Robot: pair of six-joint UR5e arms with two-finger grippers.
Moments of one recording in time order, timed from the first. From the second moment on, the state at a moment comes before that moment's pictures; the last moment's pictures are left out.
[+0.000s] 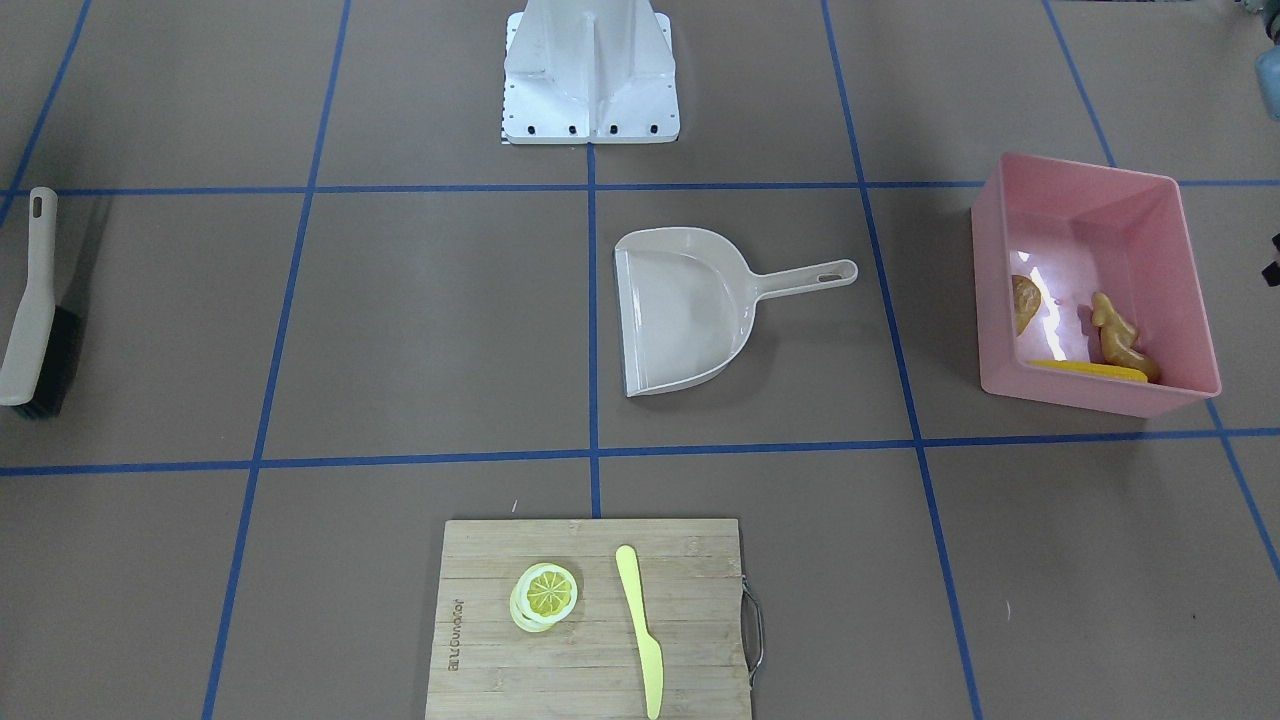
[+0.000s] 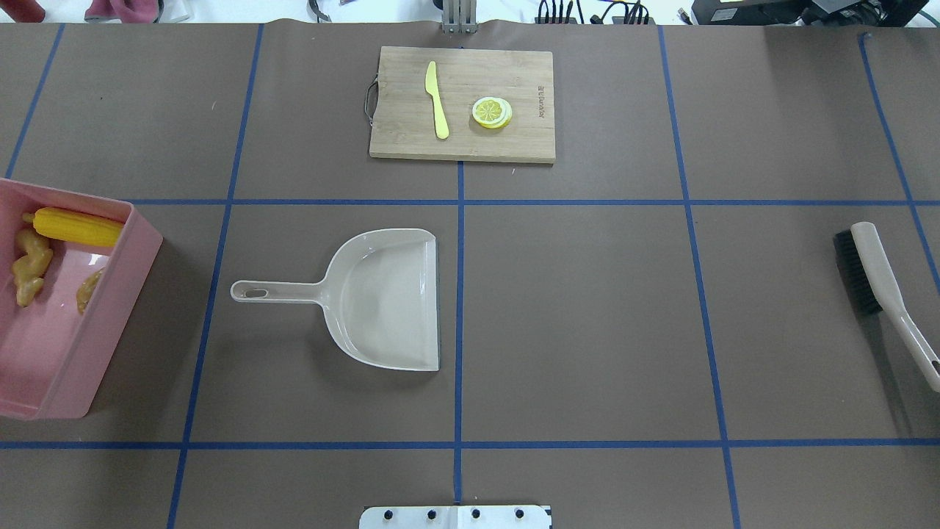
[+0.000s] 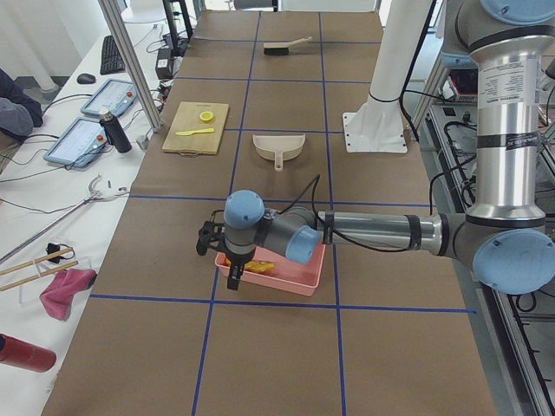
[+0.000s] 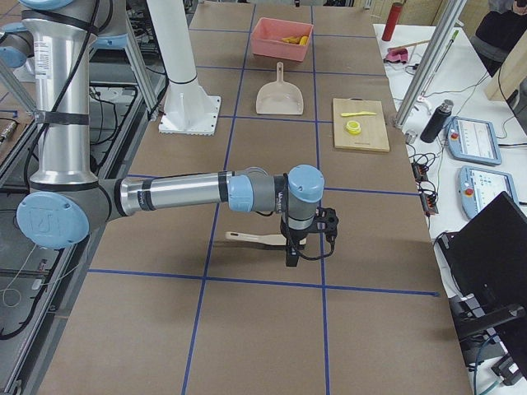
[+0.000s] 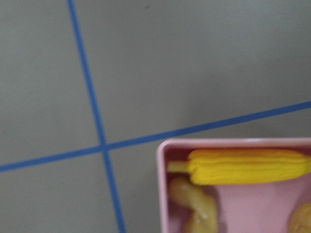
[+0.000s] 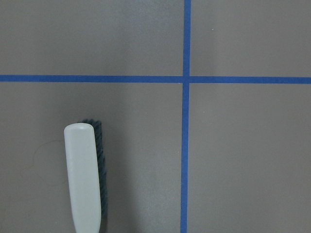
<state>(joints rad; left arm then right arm) -1.50 -1.45 -1.63 -1.93 -2.33 -0.22 1.49 -1.62 1.76 -1.67 2.32 0.09</state>
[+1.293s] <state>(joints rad) -1.55 -1.60 -1.52 -1.68 -2.27 -0.21 1.49 -1.62 1.76 -1.67 2.31 0.09</state>
